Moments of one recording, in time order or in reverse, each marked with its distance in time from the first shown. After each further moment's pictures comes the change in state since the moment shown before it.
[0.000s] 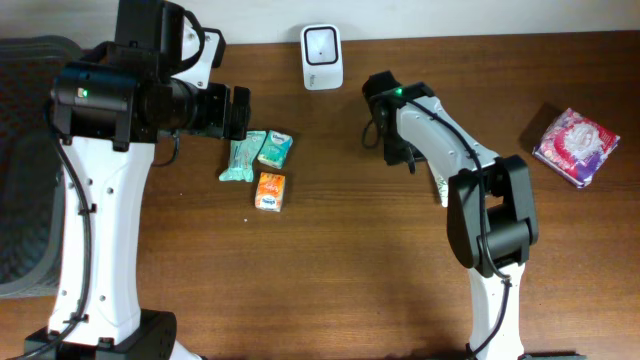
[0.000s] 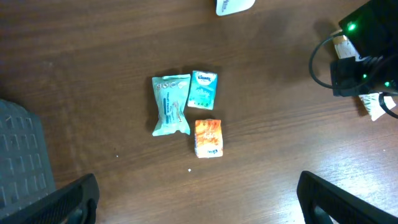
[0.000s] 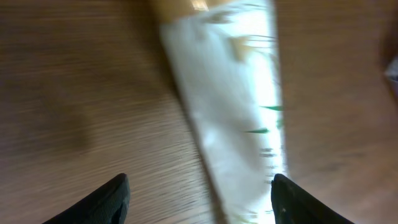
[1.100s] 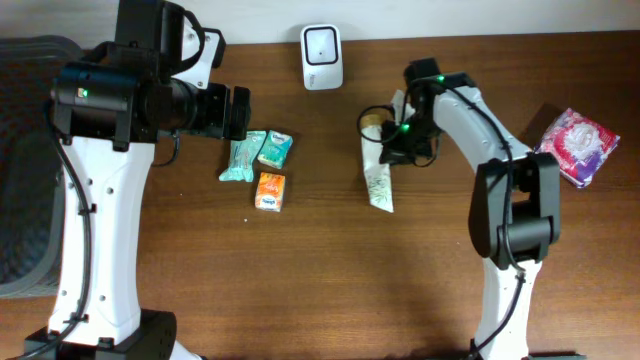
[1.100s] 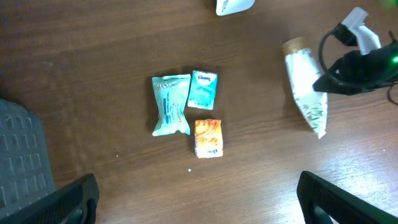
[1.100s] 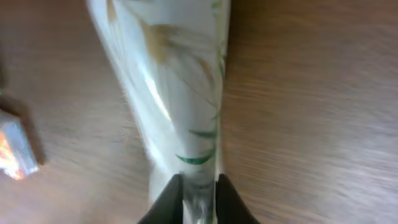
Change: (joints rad) left arm 0.000 0.000 0.000 0.000 0.000 0.000; right arm -0.165 0.004 0.026 0.012 -0.883 -0.225
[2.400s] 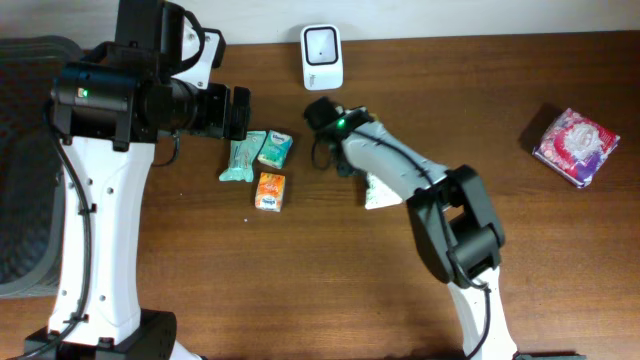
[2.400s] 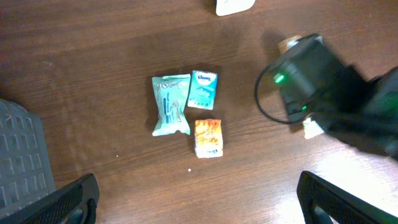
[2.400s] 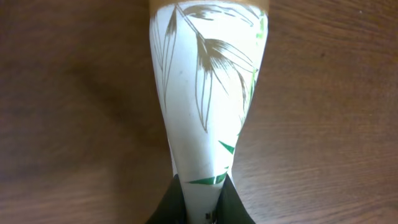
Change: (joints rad) left arm 0.000 0.000 0.000 0.001 0.000 0.000; right arm 0.368 0.028 -0.035 0.140 0.860 0.204
